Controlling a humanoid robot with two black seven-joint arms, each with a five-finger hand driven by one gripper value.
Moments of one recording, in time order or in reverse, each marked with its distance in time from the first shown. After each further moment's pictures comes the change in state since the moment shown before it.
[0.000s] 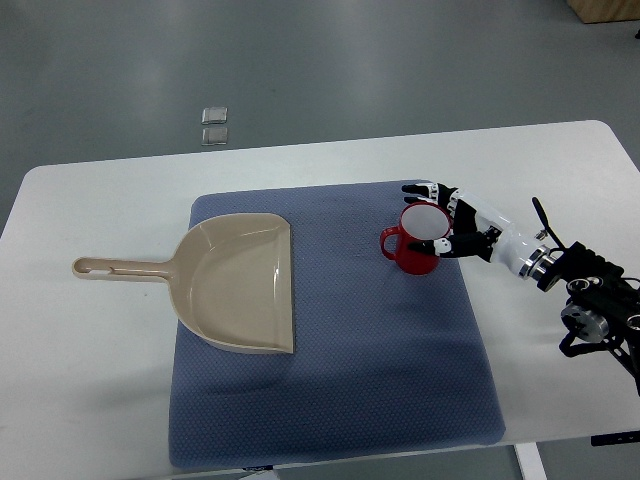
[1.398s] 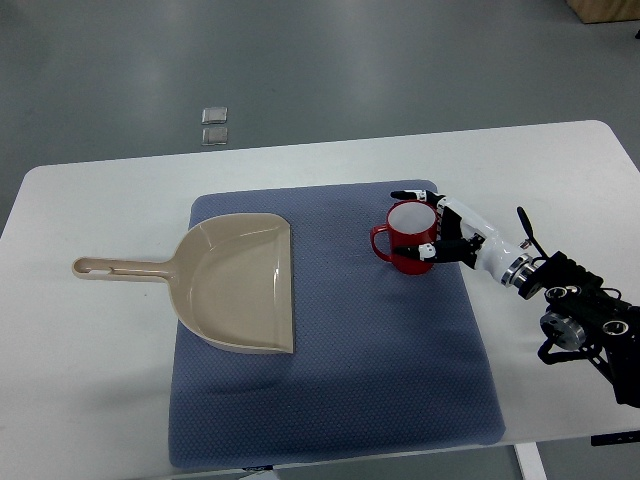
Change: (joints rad) left arm 0.000 0.000 0.000 0.000 0.001 0.000 -0.001; right arm 0.003 0.065 -0.019 -0.041 0.015 -0.052 -0.001
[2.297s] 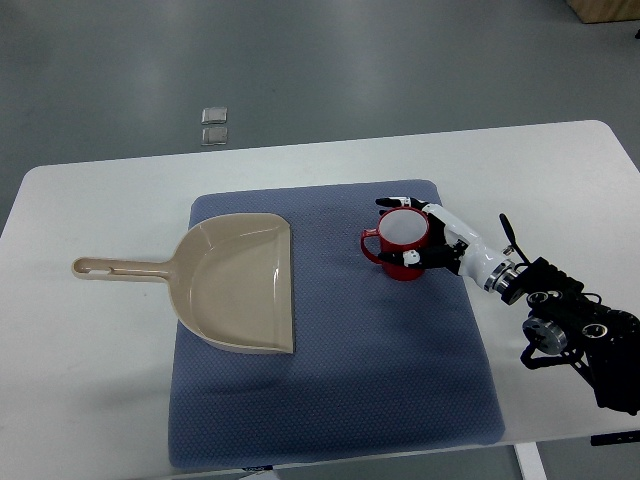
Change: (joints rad) left arm 0.000 0.000 -0.004 0.001 -0.001 0.000 0.001; right arm 0.010 0.066 -0.009 -0.050 -0.001 0.003 0.001
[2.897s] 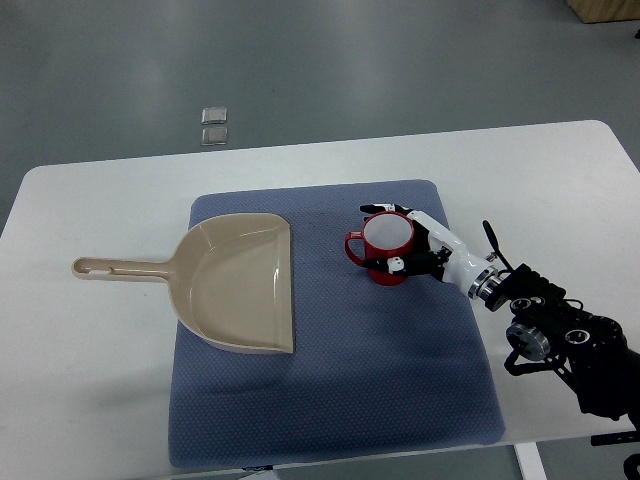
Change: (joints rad) left arm 0.000 0.000 0.000 -0.001 0.000 0.000 -0.001; right arm -0.006 0.057 -0.002 -0.008 -0.010 -0.003 0.000
